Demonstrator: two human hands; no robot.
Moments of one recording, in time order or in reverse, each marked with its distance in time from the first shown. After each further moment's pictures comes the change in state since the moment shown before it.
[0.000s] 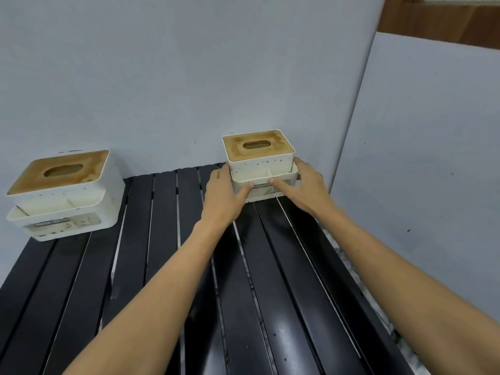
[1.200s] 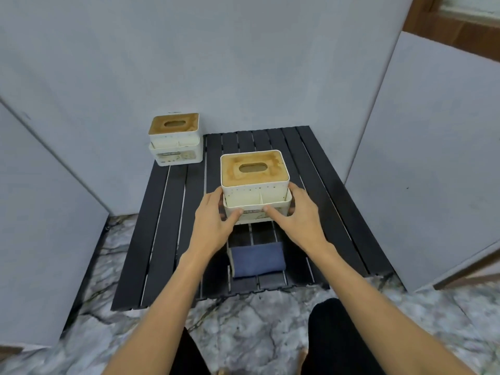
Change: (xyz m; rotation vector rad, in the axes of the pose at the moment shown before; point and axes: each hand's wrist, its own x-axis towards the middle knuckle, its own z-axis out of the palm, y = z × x) left_hand -0.273 -0.010 -0.171 -0.067 0.067 -0.075; right_hand -0.267 -0.143 0.016 0.192 -0.053 -0.044
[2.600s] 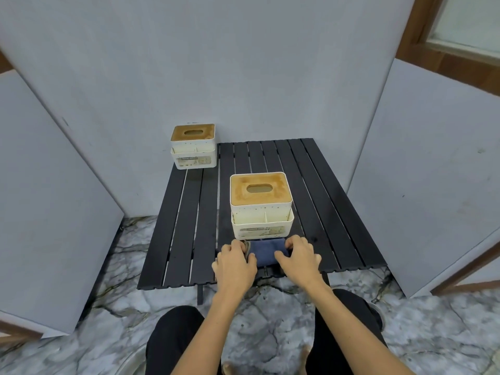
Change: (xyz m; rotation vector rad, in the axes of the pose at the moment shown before) left_hand -0.108 0.024 0.022 0.352 -0.119 -0.434; right_hand -0.097 -0.017 0.017 -0.349 -0.208 0.390
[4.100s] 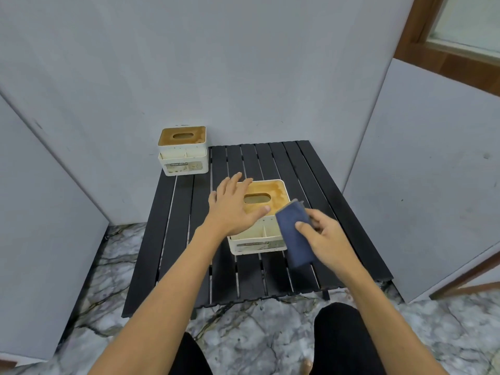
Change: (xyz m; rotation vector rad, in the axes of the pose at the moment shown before) left_hand 0.130 0.054 -0.066 0.144 -0.086 0.502; right_hand 0.022 -0.030 -0.088 0.637 -0.034 -0.165
